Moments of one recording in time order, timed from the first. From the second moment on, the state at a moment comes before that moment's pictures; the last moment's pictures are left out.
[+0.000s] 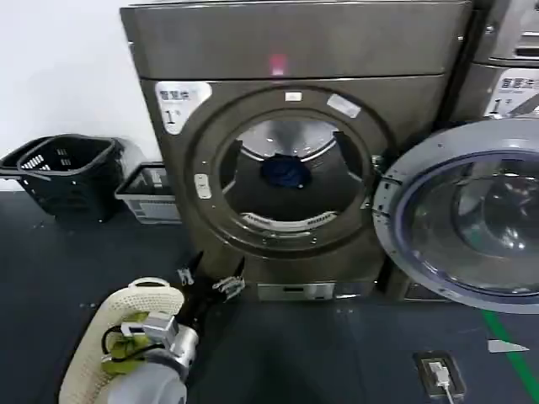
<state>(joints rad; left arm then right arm) 1.32 -1.48 -0.39 -2.24 -0.06 0.47 0.07 -1.91 0.91 2.57 1.84 0.83 -0.49 0.01</state>
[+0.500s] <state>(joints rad) 1.33 -1.48 -0.40 -2.24 -0.05 0.47 0.05 -1.89 0.90 2.56 1.83 0.83 -0.48 0.00</state>
